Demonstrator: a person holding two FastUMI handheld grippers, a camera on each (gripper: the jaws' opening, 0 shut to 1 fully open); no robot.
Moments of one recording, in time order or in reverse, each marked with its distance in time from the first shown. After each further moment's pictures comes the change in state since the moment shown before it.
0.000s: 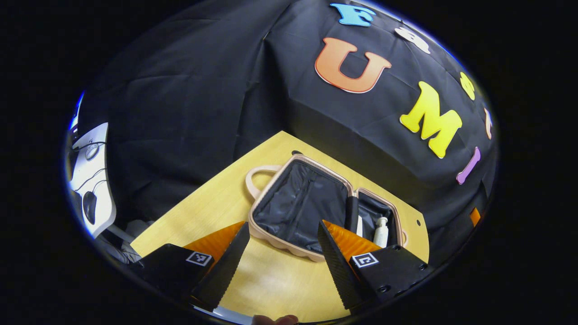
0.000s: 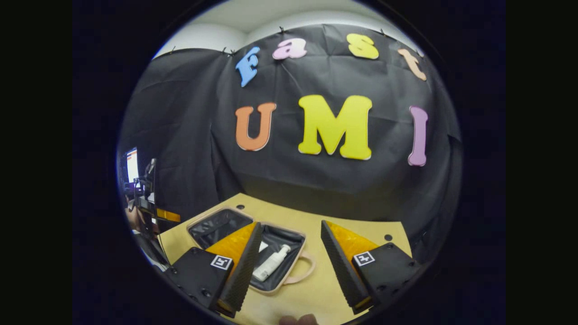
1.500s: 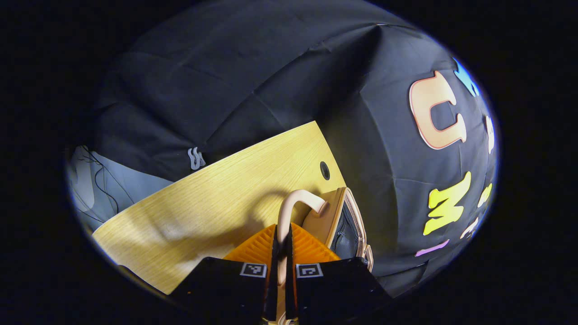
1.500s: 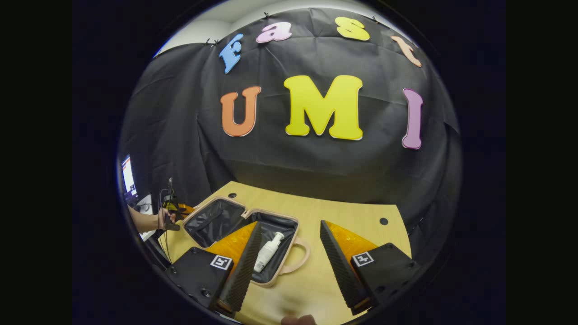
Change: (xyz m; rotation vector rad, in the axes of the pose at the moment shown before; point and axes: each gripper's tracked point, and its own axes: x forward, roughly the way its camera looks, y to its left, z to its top) left arm 0.190 0.061 0.027 -0.518 0.159 -0.170; right arm 0.005 -0.023 -0.017 0.090 0.136 -0.076
